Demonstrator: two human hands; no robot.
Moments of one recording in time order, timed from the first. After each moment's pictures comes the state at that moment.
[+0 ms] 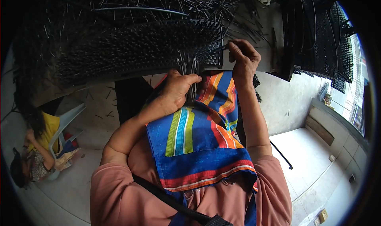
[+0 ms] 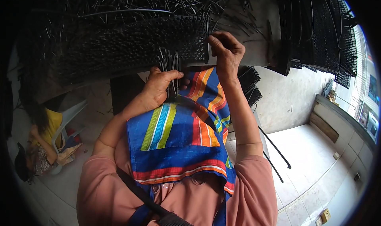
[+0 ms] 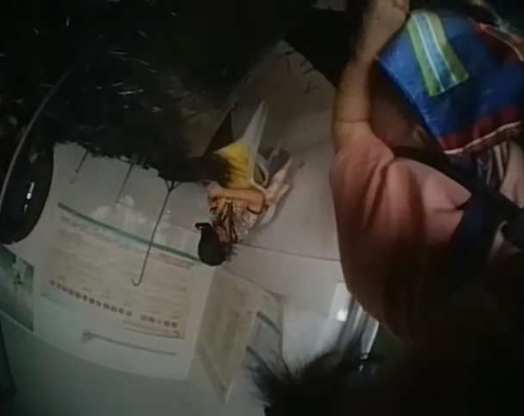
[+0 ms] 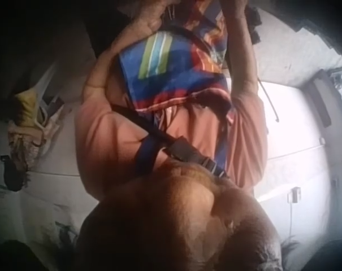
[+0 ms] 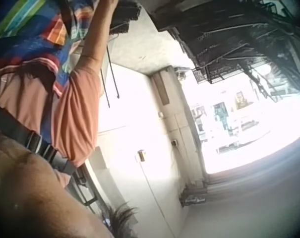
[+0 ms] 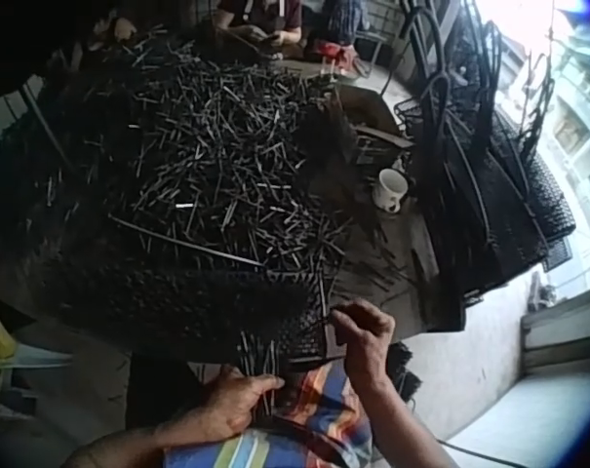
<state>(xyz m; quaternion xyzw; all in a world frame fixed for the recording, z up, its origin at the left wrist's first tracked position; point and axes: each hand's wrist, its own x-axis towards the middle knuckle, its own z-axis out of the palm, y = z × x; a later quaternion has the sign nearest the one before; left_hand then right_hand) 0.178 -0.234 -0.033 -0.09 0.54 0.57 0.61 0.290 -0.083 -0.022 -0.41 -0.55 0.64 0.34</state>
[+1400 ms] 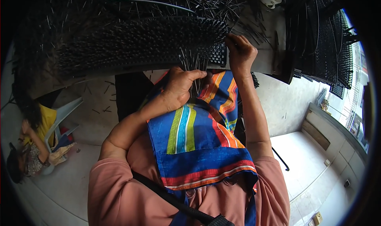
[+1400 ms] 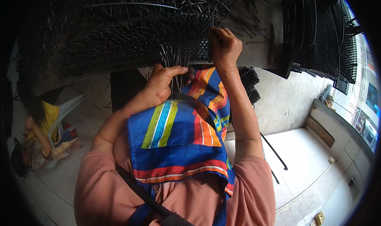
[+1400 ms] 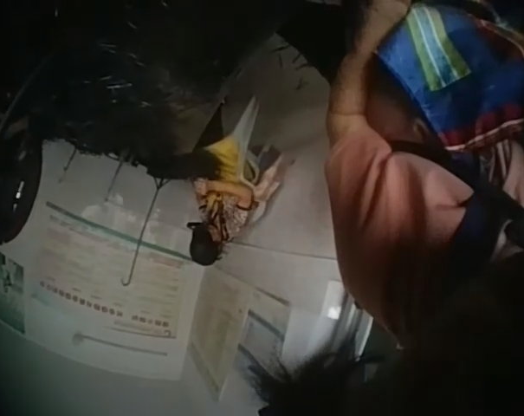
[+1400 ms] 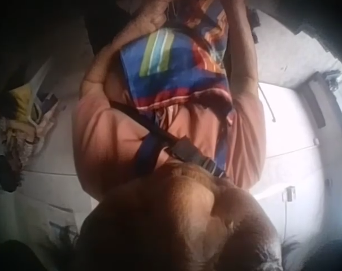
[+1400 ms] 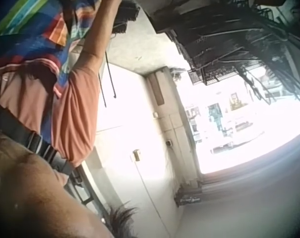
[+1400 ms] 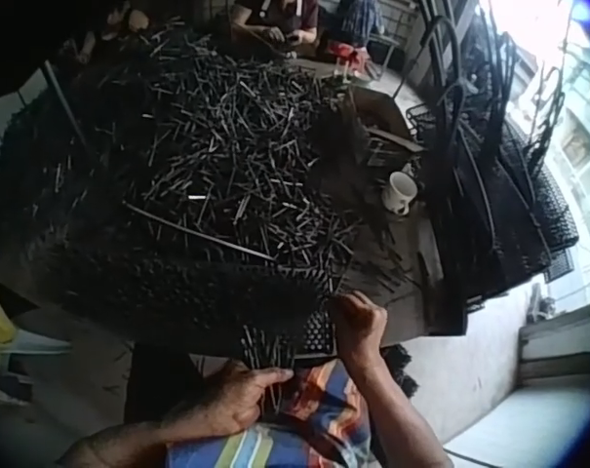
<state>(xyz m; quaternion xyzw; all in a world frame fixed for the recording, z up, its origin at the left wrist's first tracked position) 0.177 -0.234 -0.021 -0.06 0.46 0.61 0.64 0.279 -0.071 -0.035 -0.38 -0.82 0.27 0.32</state>
